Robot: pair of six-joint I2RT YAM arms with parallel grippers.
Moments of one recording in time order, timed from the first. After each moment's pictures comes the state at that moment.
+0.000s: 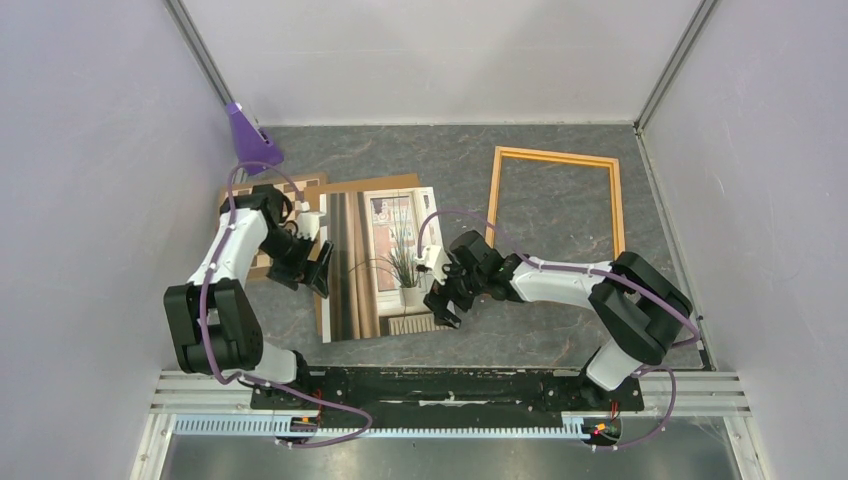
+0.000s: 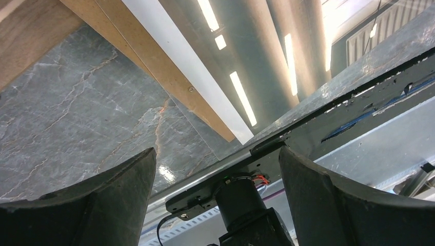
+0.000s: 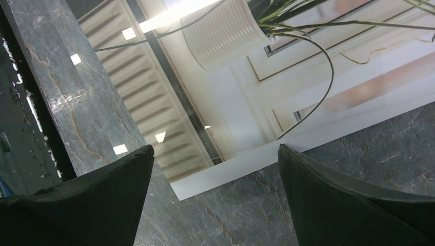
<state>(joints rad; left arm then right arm) 0.11 1.46 1.09 -1.22 0.35 0.47 0.84 1.62 0.80 -0.08 -0.39 -0.22</state>
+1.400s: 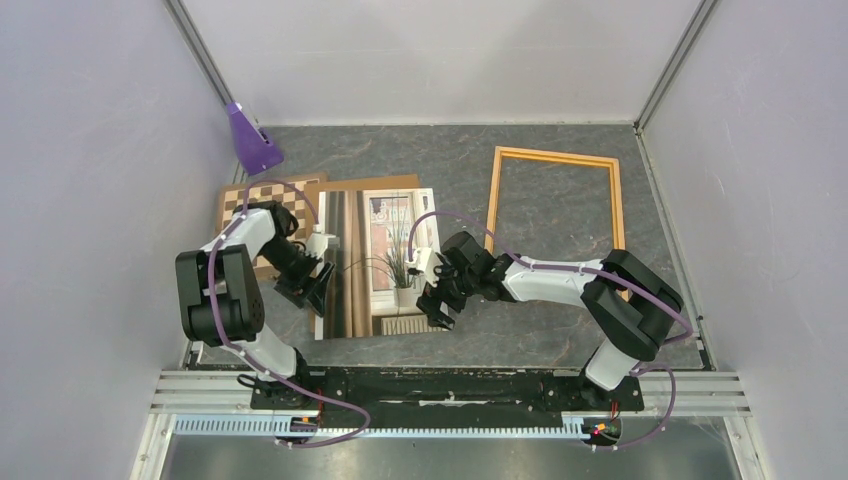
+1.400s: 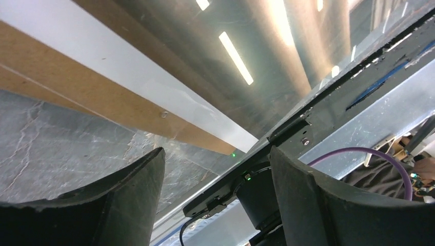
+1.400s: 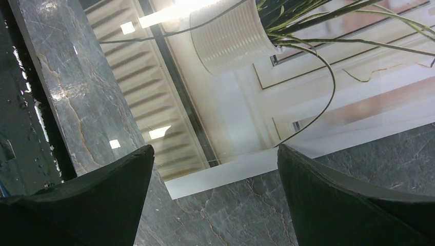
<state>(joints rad) 0.14 1.63 1.00 -1.21 0.35 0.68 0.88 1.66 0.85 -0.08 -0.39 -0.24</state>
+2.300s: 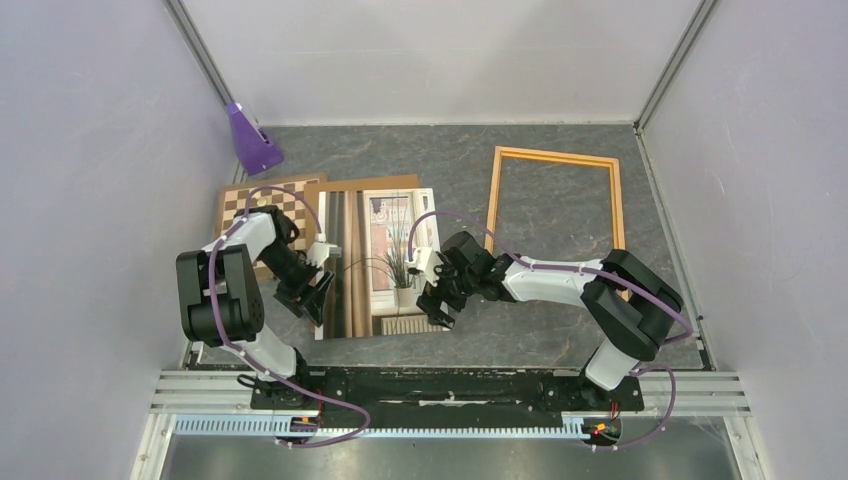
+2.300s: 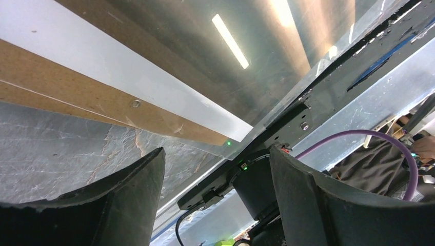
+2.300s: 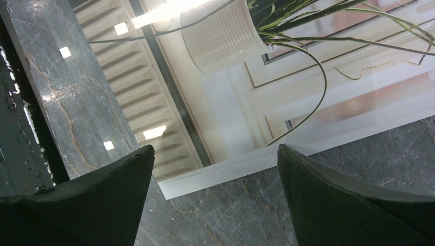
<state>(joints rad) 0.14 1.63 0.96 -1.25 0.35 0.75 0.88 1.66 0.85 -0.08 -0.36 -0.25</state>
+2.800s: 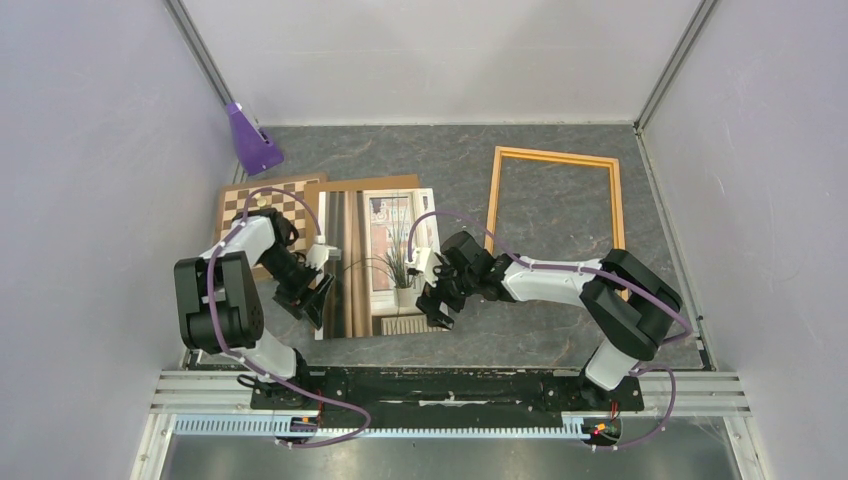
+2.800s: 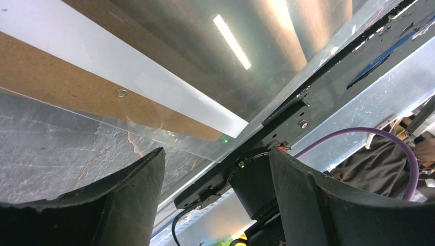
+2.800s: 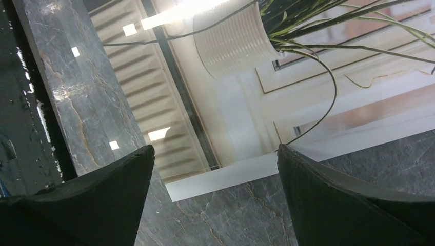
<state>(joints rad) 0.14 1.60 0.93 -1.25 0.34 0.75 0.88 1.66 0.85 -0.07 -0.39 -0.25</state>
